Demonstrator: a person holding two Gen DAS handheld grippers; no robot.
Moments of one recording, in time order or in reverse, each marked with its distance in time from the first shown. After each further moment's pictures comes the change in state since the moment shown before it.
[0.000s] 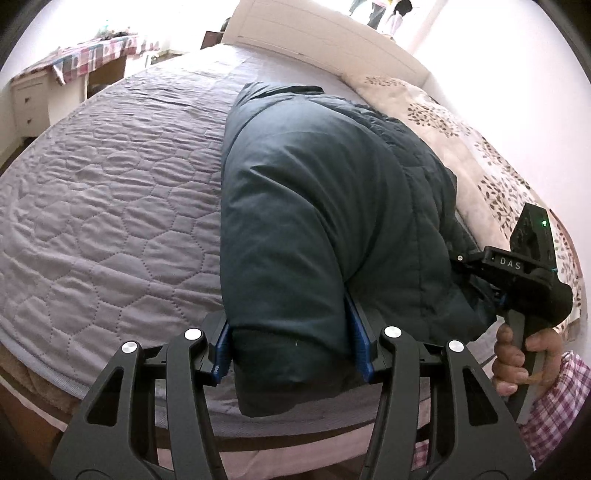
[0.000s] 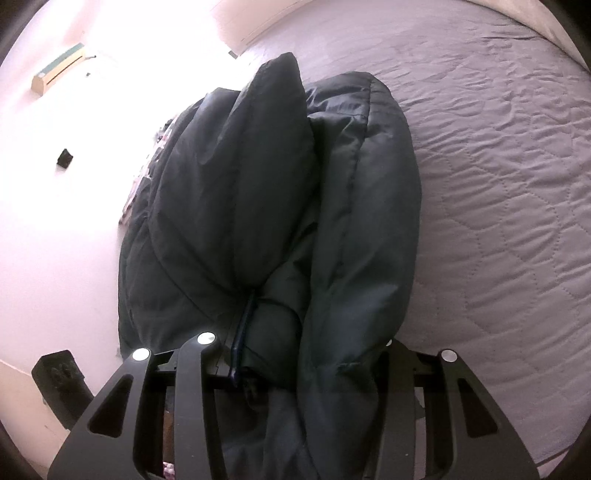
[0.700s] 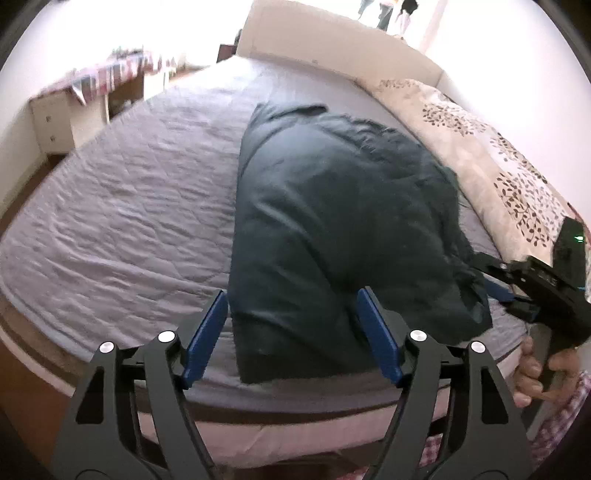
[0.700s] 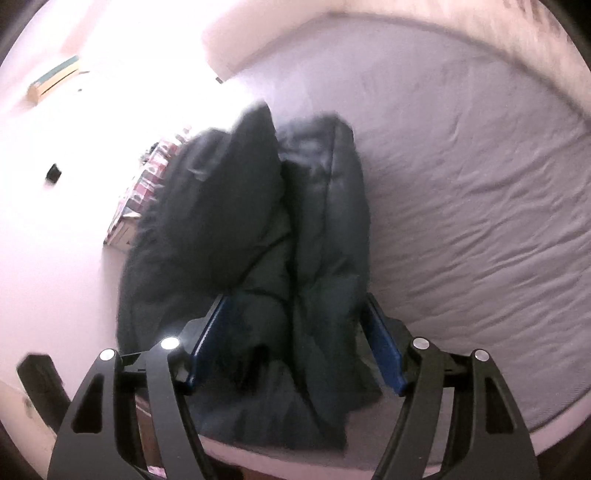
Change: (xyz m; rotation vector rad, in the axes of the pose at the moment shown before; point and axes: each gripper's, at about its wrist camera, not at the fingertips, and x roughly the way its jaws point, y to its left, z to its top) left arm -0.043 -0.028 -0.006 0.039 -0.039 0.141; right arm -0.068 -0.001 -0.026 -0.012 -0.138 -0.094
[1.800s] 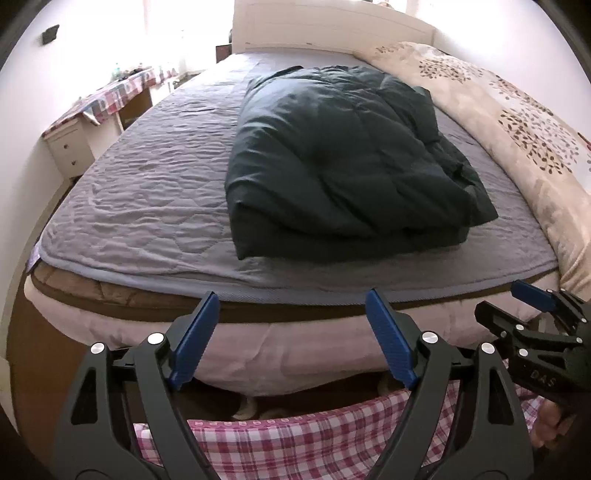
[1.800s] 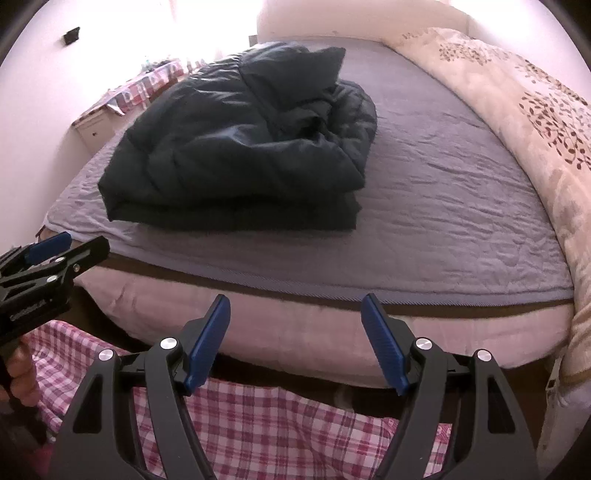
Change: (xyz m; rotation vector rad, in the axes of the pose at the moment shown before) left arm -0.031 -0.040 -0.075 0.142 0.071 0.144; right arm -0.037 0.057 -0.152 -0.418 0.044 -0.318
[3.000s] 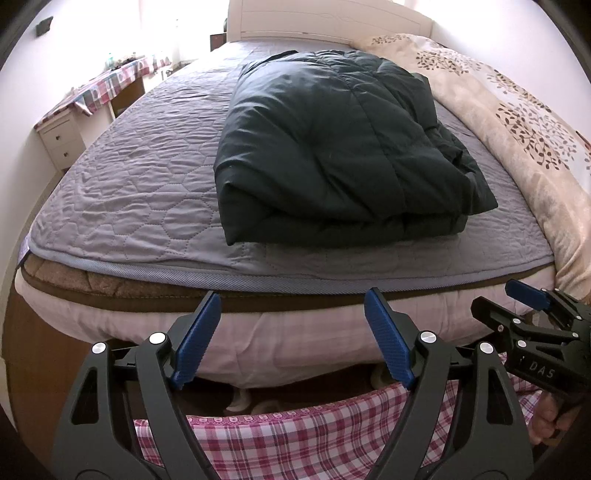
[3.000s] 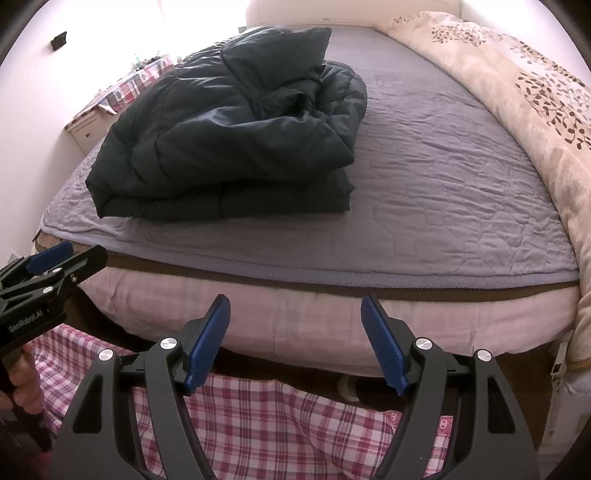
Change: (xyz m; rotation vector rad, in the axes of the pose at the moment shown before) left arm 0.009 0.000 -0.002 -0.008 0.037 -0.025; right arm 0.008 -0.005 -0.002 0.045 0.044 0.010
